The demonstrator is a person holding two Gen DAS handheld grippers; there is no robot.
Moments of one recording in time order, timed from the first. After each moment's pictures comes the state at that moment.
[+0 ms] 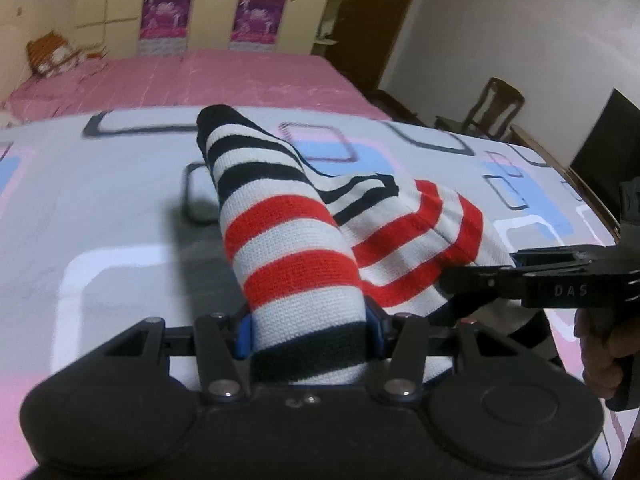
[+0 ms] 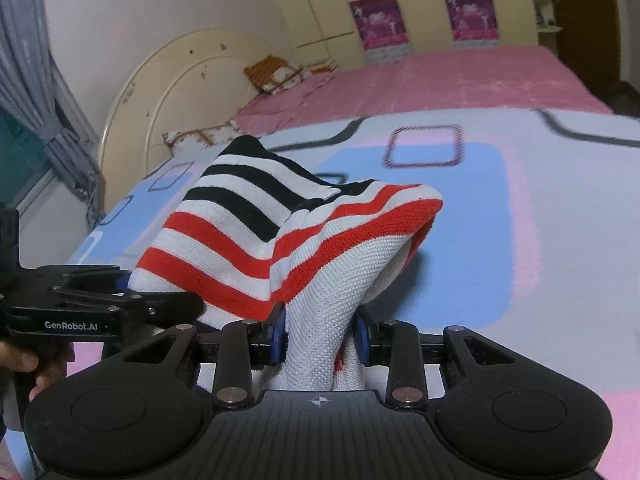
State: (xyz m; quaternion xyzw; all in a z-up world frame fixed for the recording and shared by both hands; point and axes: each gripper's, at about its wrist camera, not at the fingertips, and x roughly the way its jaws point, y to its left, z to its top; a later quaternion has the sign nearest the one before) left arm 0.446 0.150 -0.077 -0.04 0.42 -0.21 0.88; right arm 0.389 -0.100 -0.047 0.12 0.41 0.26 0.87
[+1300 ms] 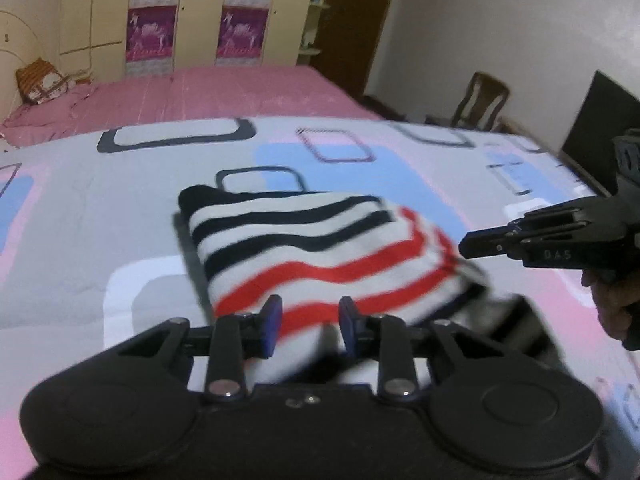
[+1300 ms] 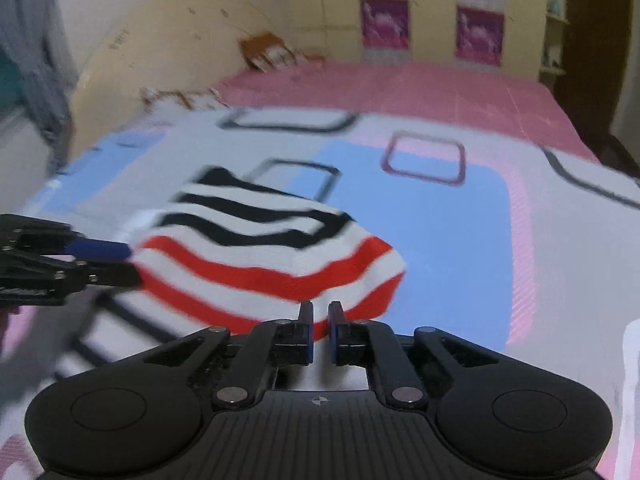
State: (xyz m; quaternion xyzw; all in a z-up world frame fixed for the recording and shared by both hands) left arm 0.435 0.193 -0.084 0.00 0.38 -0.23 0.89; right arm 0.395 -0.063 -0.053 0.01 0.40 0.23 0.89
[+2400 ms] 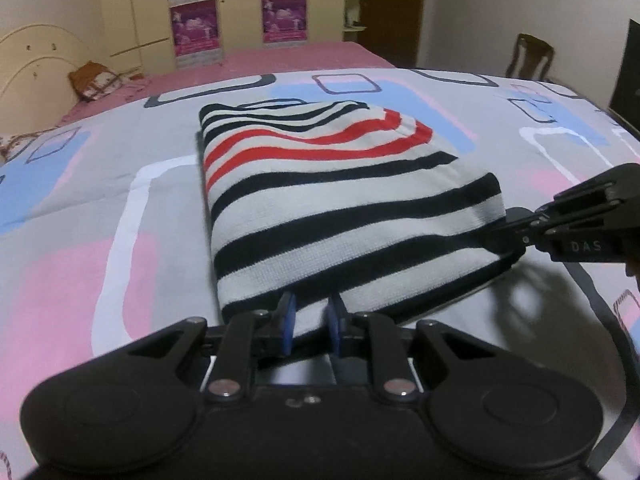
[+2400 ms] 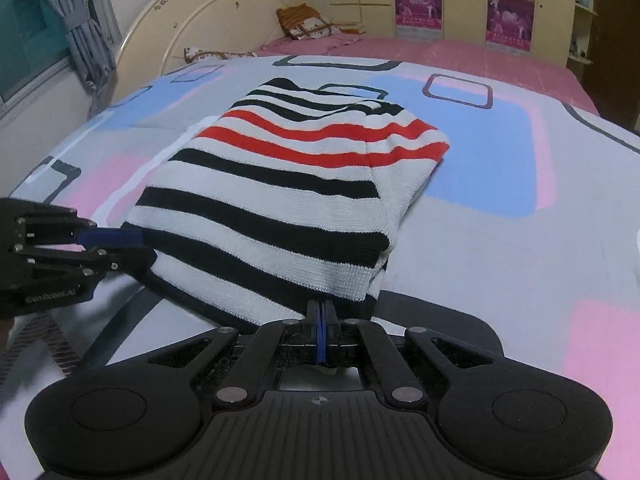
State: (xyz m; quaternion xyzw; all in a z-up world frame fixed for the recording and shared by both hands) left arm 0.321 0.142 -0.118 0.07 0.40 -0.12 0.90; right arm 0.293 -0.067 -0.090 -0.01 0.43 0.27 0.86
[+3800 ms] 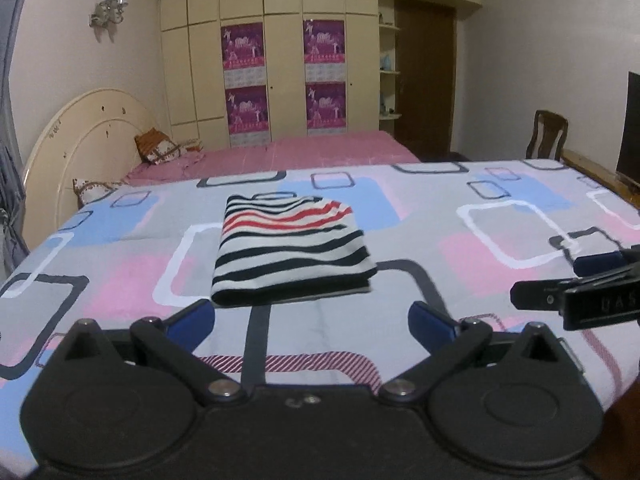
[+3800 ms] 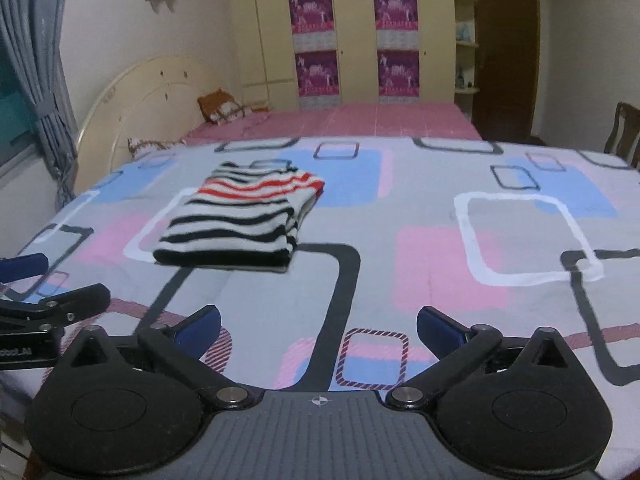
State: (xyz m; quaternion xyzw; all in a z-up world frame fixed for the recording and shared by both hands) left arm 0.093 0.054 -0.003 0.05 0.28 -0.05 0.96; right arm 0.048 -0.160 0.023 0.05 0.33 0.13 0.93
